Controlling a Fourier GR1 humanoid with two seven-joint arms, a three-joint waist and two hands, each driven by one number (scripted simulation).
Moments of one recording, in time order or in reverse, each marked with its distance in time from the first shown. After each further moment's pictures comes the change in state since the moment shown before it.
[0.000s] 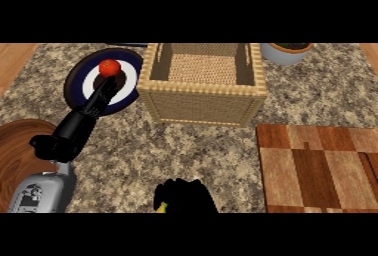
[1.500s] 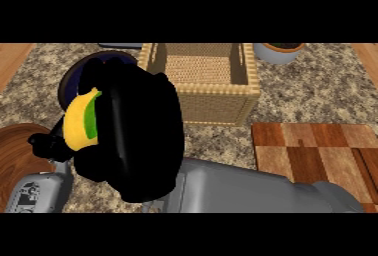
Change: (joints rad) left arm 0.001 0.011 0.026 0.038 -0.005 -0.003 -0.025; right arm -0.918 -0.005 -0.233 0.153 -0.158 -0.345 0.420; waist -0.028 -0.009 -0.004
